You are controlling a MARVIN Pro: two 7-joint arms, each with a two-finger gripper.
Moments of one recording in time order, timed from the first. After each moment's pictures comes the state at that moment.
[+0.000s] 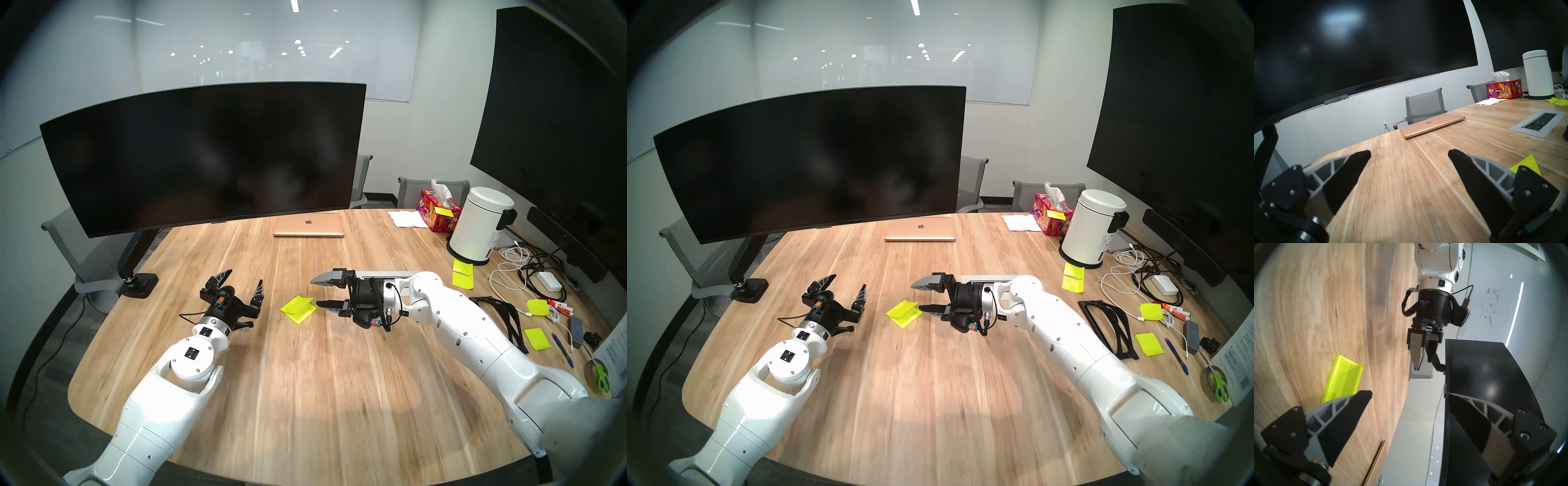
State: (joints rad) left arm 1.64 -1.18 -1.36 -1.60 -0.10 -0.12 0.08; right arm -1.02 -1.08 0.93 -1.21 -1.30 -0.96 -0.19
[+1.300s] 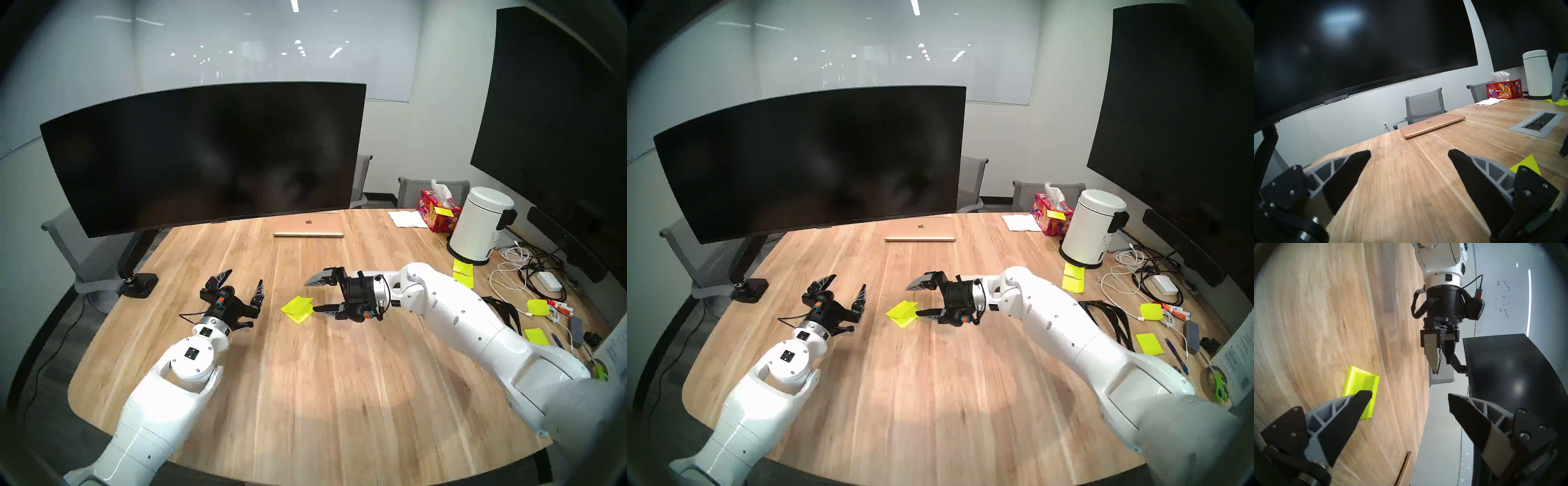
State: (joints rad) left arm 1.64 -1.18 -1.36 -1.60 -0.10 -0.12 0.08; right arm -0.87 -1.08 0.75 -1.12 -0.96 -0.96 0.11
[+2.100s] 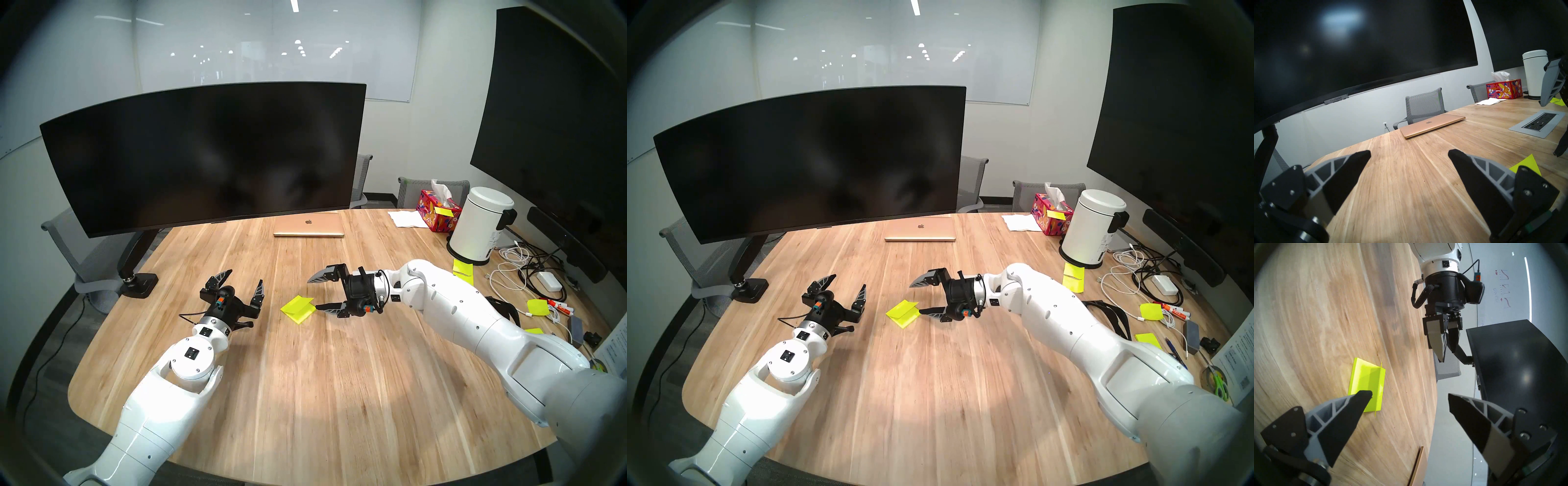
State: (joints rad) left arm 1.64 -1.18 -1.36 -1.60 -0.10 -0.12 0.08; right arm -0.80 -1.09 0.68 -1.01 -0.83 -0.96 0.16
